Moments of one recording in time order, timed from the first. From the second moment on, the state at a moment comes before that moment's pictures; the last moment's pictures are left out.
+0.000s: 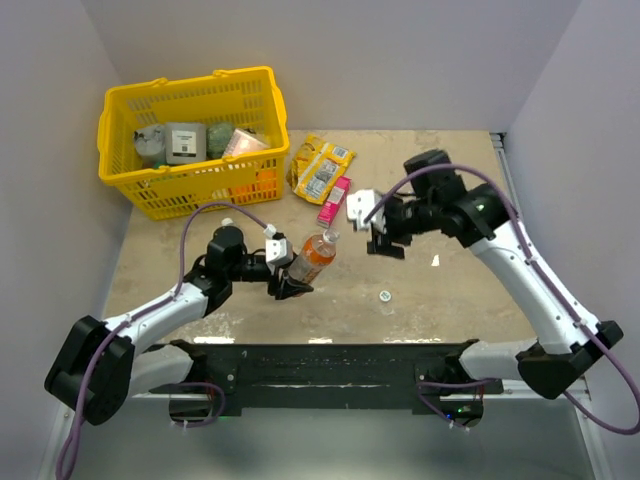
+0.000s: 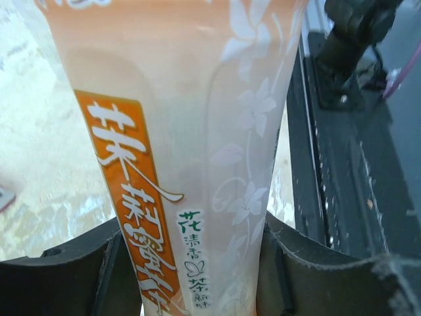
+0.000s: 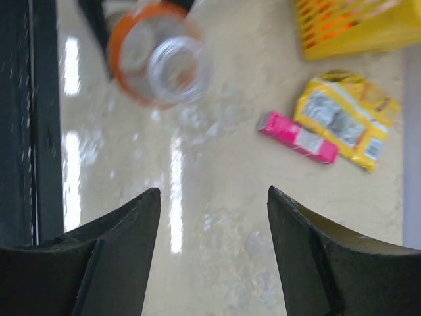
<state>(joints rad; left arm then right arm) -0.51 1.14 0.48 0.38 0.92 0.17 0.57 1.33 1.66 -1.08 -0.50 -0.83</state>
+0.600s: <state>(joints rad) -0.49 1.10 0.33 0.56 0.86 0.16 0.63 1.48 1.34 -1.19 -0.38 -1.31</state>
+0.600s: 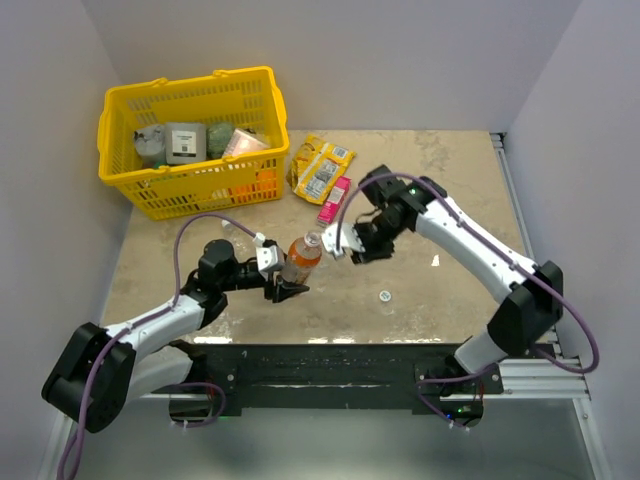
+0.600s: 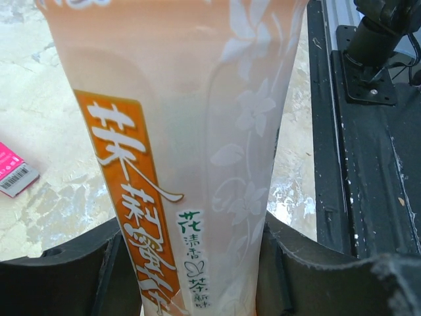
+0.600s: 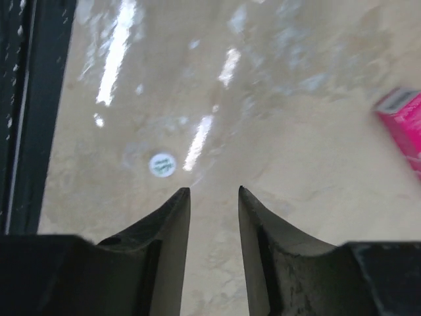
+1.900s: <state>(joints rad) -0.49 1.11 0.30 0.51 0.85 0.17 0.62 1.46 1.00 -1.14 -0.34 -1.79</state>
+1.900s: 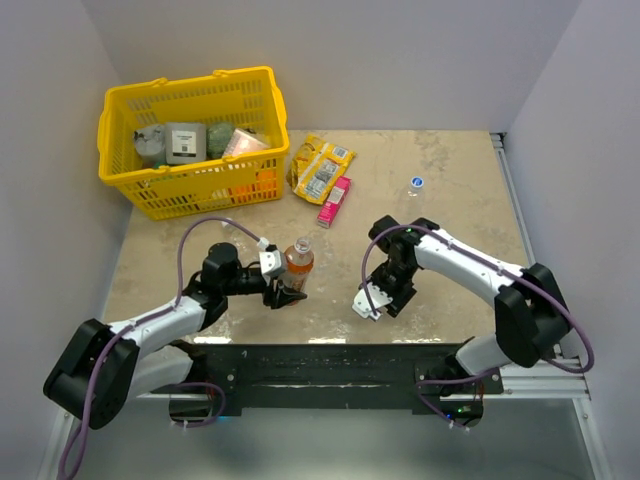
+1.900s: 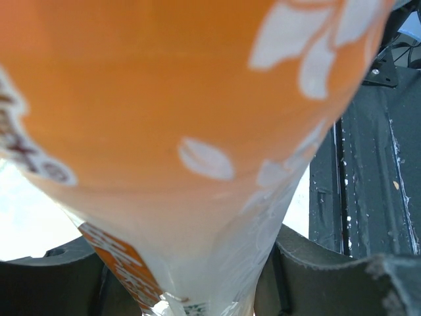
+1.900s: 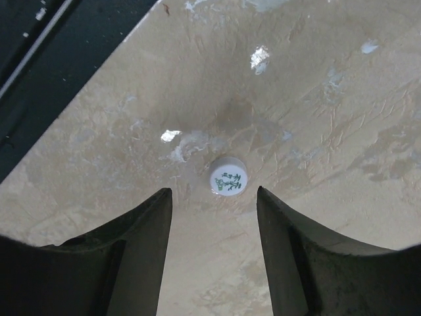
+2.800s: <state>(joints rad) -0.47 1.16 0.30 0.49 0.83 0.18 0.62 1.61 0.94 -0.95 -0.25 -1.82</state>
